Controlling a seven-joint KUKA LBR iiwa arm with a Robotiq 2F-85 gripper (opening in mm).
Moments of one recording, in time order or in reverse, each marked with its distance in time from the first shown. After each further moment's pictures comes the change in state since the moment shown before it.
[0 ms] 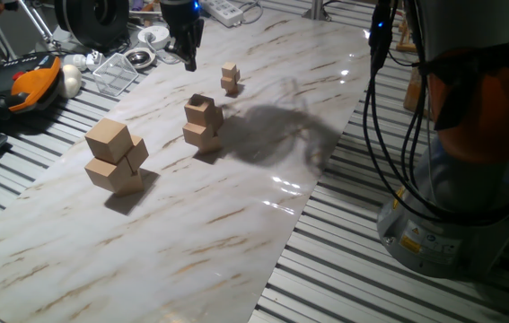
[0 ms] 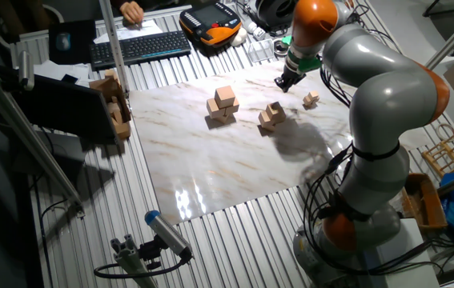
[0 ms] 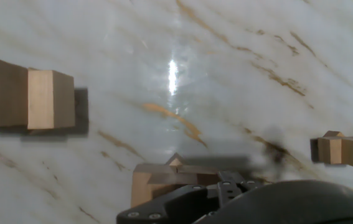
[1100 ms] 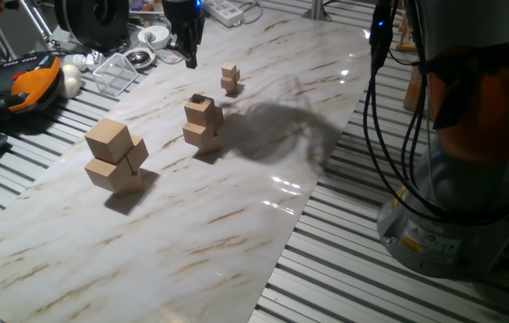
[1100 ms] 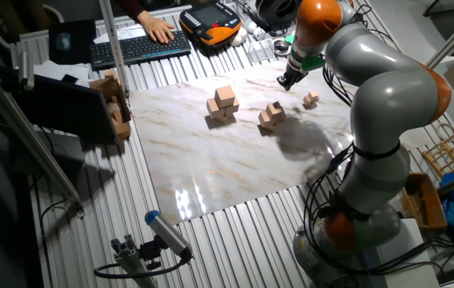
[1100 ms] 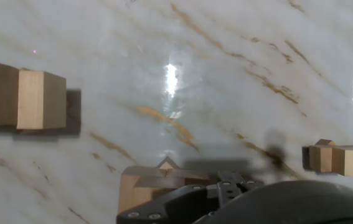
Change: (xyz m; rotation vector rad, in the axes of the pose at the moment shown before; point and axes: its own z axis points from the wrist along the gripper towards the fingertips) arm 0.000 -0.008 -0.002 0.007 0.004 -0.016
